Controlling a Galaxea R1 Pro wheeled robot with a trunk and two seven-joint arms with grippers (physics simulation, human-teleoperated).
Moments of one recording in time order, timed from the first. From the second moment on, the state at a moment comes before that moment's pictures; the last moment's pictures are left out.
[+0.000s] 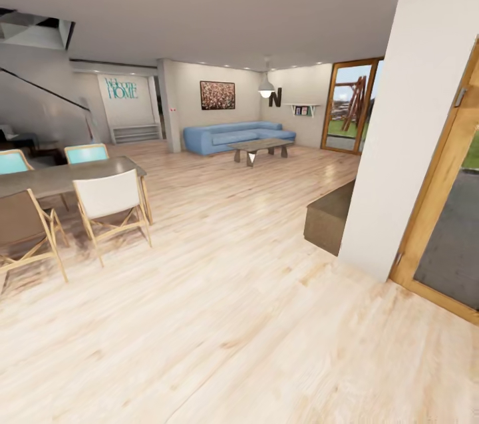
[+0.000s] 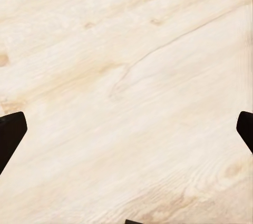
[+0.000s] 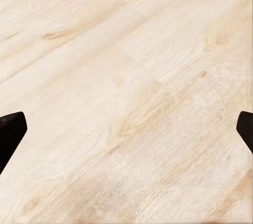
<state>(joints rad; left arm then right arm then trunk) 0.00 0.02 0.23 -0.47 0.01 -0.28 0.00 0.00 0.03 0.00 -0.56 -0.01 -0.37 -0.01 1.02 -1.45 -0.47</state>
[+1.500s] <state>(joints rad) 0.00 0.02 0.23 -0.47 0.01 -0.28 0.00 0.00 0.03 -0.16 -0.55 -0.03 -0.39 -0.01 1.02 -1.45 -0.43</state>
